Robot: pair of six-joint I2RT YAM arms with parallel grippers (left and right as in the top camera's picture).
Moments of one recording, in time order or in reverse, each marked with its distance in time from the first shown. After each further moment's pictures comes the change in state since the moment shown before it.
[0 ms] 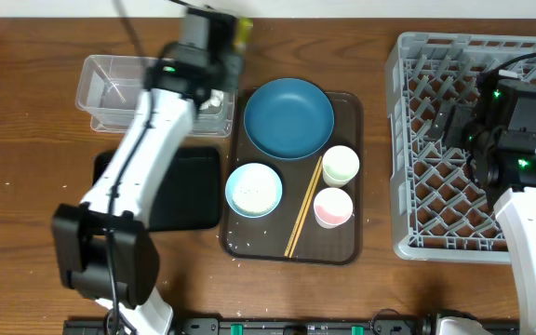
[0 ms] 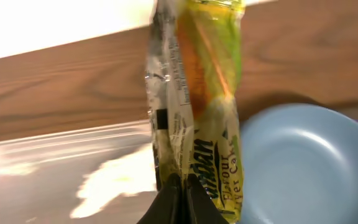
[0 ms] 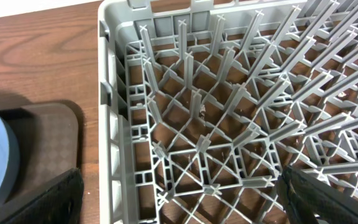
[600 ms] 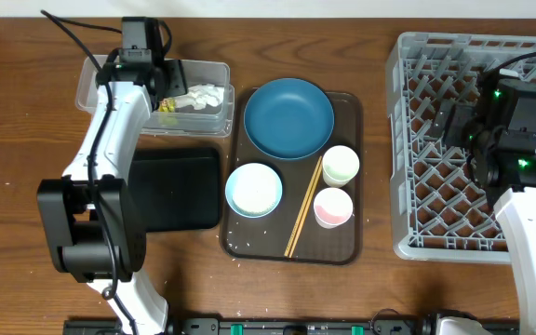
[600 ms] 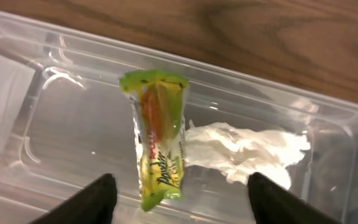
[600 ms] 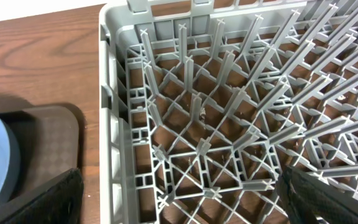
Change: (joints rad) left arm 0.214 0.103 -0.045 -0.014 -0.027 -0.176; right arm 0.000 0.000 0.000 0.010 0.000 0.000
